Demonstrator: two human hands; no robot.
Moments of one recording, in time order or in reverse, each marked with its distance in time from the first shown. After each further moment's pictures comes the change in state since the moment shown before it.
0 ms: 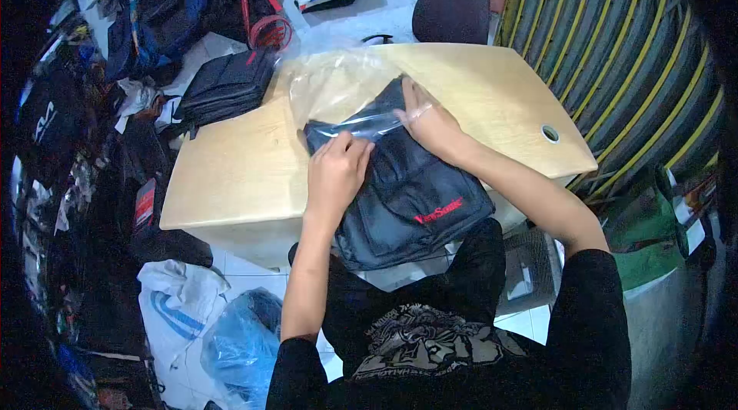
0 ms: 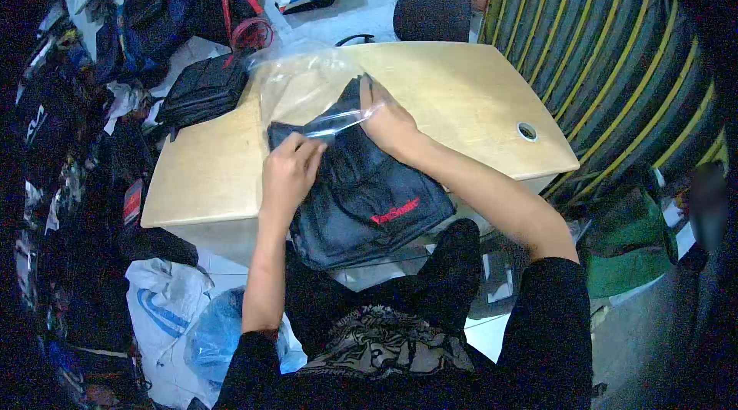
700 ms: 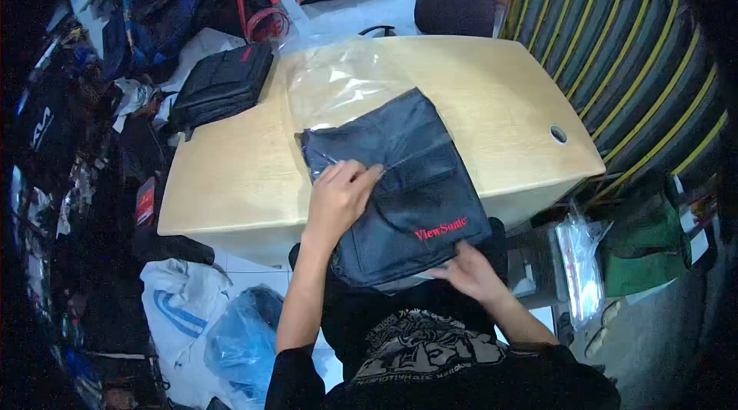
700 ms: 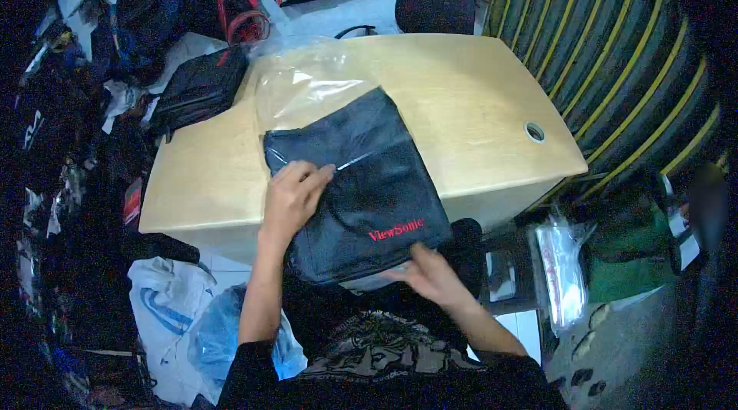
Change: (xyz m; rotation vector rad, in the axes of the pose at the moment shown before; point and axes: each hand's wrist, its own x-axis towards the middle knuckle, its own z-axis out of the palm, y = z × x) left_hand -0.025 -0.008 0.009 -0.072 -0.121 0.112; right_hand -0.232 -0.059 -0.007 2.290 -0.094 1.050
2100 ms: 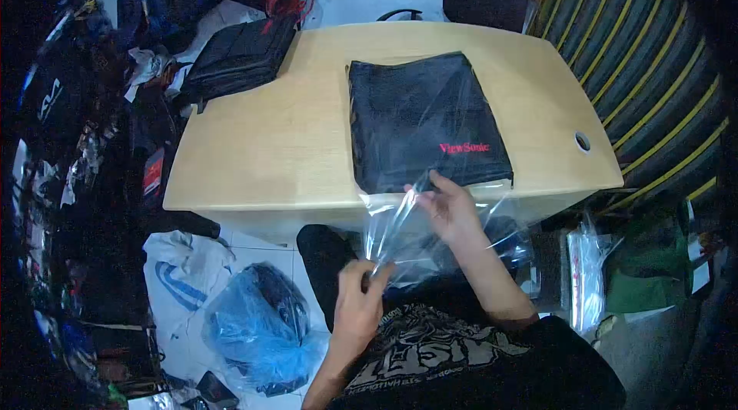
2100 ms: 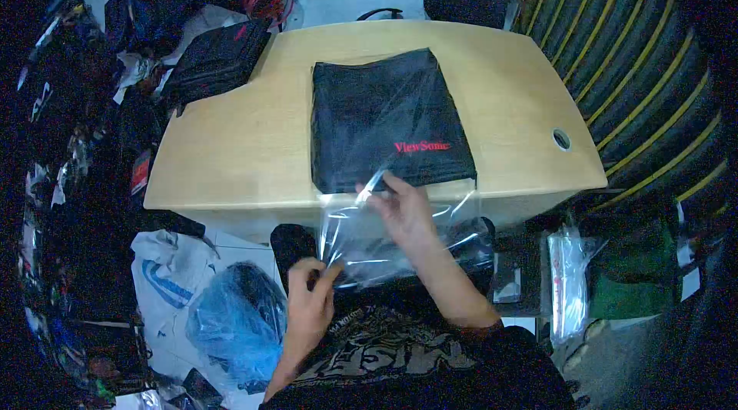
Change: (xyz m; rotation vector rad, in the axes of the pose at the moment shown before) left_hand -0.106 0.124 -0.046 -0.055 -0.148 -0.511; right_hand 0.116 -0.013 0.064 0.199 0.375 -0.033
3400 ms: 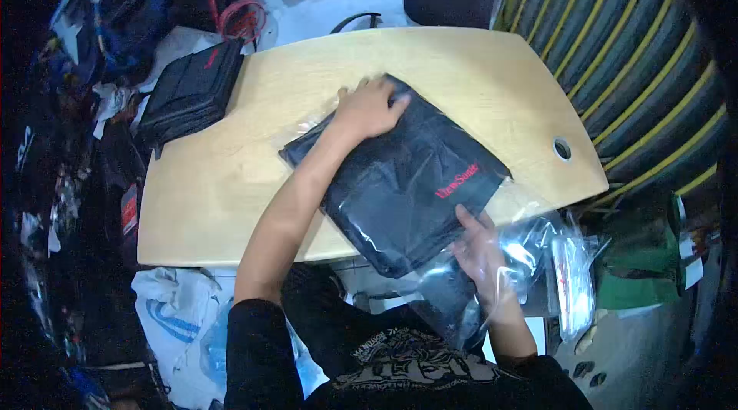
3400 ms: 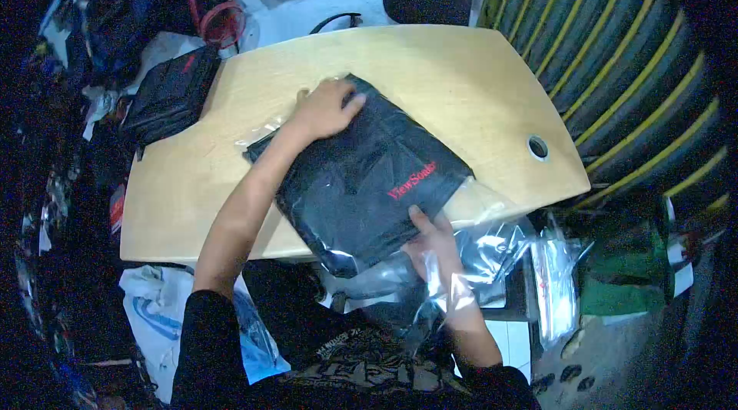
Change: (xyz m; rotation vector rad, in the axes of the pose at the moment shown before) left_hand 0.362 -0.045 0.119 0.302 -0.558 0.061; right_hand -0.030 -0.078 -0.028 -0.356 0.128 -0.305
